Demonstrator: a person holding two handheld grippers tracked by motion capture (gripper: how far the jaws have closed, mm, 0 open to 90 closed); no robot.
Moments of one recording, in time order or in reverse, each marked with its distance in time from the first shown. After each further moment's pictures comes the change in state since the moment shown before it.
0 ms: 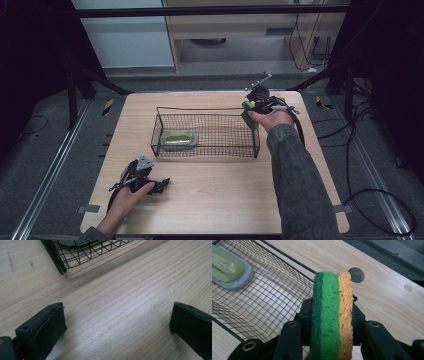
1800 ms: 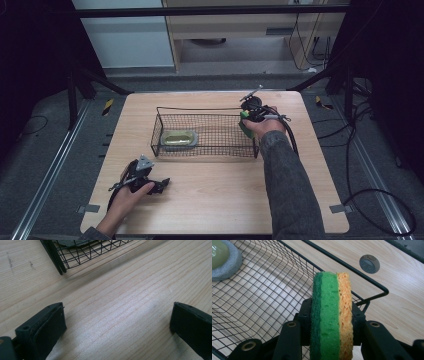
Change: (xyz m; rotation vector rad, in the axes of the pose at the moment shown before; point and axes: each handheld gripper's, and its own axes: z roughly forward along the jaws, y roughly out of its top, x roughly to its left) left arm 0.001 0.000 0.000 0.000 -0.006 0.005; right arm 0.009 -0.015 0.046 0.056 0.006 -0.008
